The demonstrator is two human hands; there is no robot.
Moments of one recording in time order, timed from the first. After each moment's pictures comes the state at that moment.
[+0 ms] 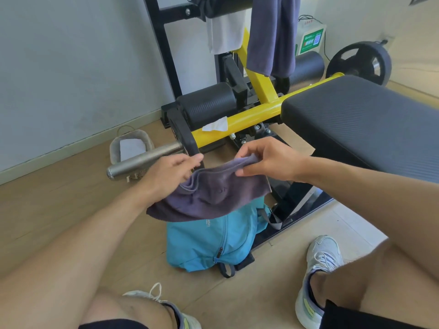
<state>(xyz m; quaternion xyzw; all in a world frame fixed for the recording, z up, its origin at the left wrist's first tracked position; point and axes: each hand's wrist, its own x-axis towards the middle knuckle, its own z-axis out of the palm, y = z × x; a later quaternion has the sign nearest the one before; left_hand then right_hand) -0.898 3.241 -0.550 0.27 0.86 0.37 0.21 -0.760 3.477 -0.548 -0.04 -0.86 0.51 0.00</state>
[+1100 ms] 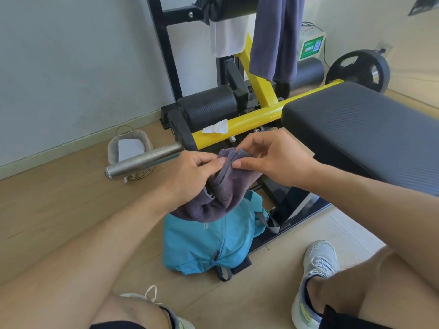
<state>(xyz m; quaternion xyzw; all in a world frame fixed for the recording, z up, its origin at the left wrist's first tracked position) -0.853 3.267 -0.529 0.35 0.78 0.48 0.21 -0.746 3.458 -0.518 -0.05 -0.90 0.41 0.13</state>
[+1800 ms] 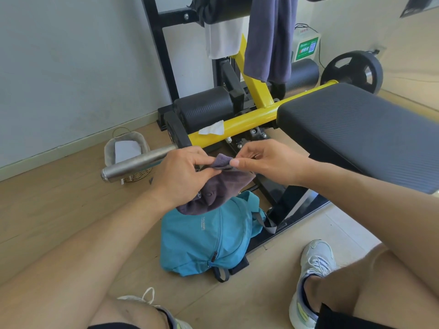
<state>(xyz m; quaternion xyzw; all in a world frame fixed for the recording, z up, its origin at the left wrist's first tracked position) -0.868 3.269 -0.542 0.45 0.81 0.38 0.01 -0.746 3.464 -0.522 -0.12 -0.90 0.42 0.00</state>
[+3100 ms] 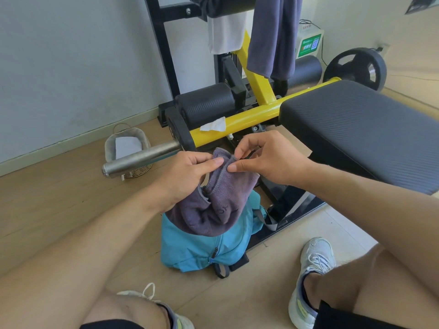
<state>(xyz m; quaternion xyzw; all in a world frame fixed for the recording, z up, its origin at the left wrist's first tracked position) -0.854 3.265 -0.532 0.29 0.73 0.54 0.29 -0.749 3.456 -0.524 -0.06 -0.89 0.44 0.11</state>
